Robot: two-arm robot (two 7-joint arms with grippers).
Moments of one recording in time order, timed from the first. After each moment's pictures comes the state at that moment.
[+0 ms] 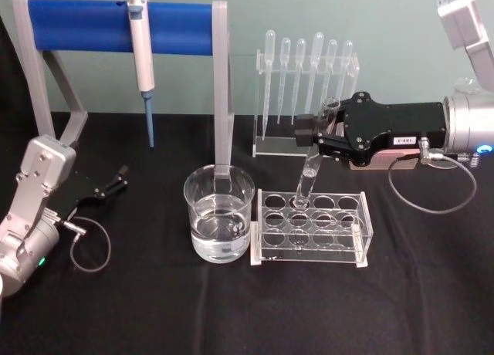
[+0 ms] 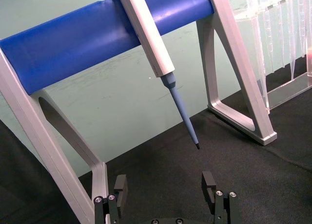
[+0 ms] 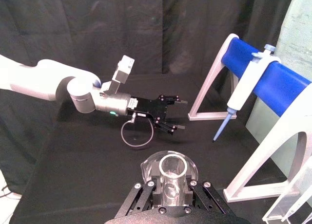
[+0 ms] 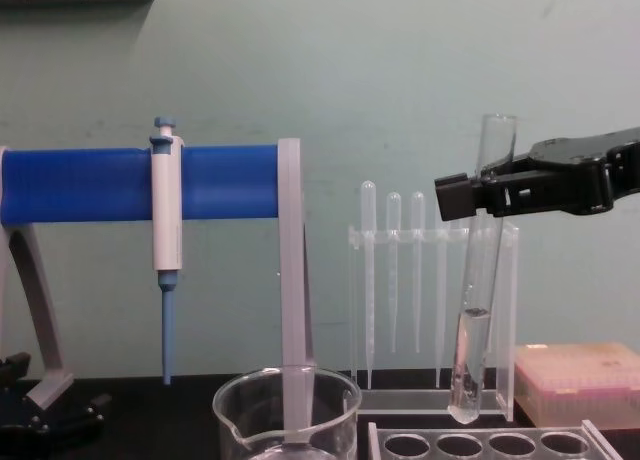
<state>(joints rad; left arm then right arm) -0.20 0.60 0.45 -1.41 -0.25 -0.12 0.03 0.73 0.70 -0.64 -1.45 0.66 0.18 1.04</state>
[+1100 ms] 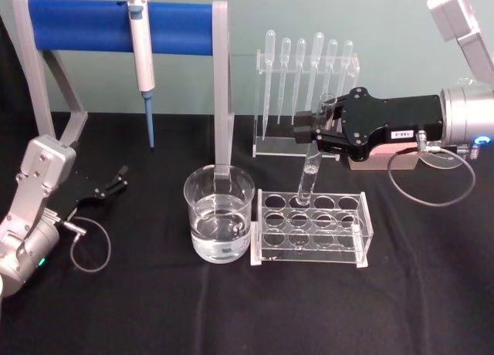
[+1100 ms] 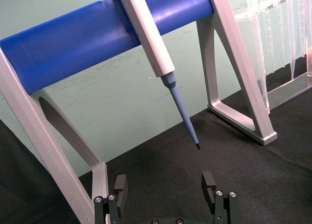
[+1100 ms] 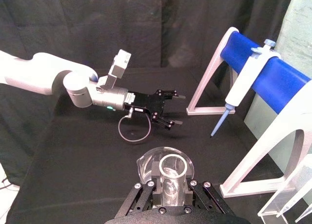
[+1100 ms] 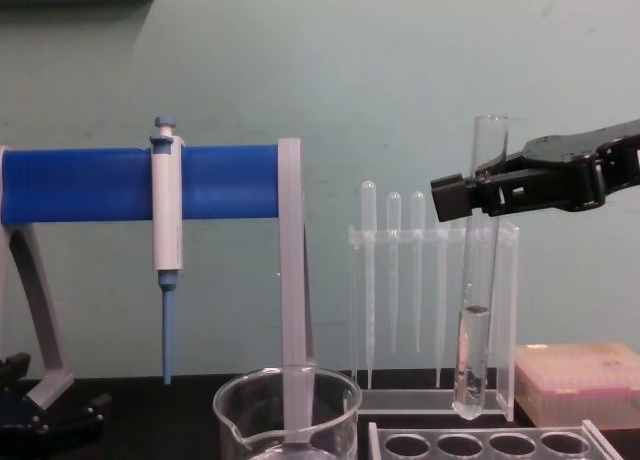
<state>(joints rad) -0.20 0.60 0.45 -1.41 -0.25 -0.12 0.03 0.79 0.71 -0.69 -1.43 0.66 0.20 1.03</state>
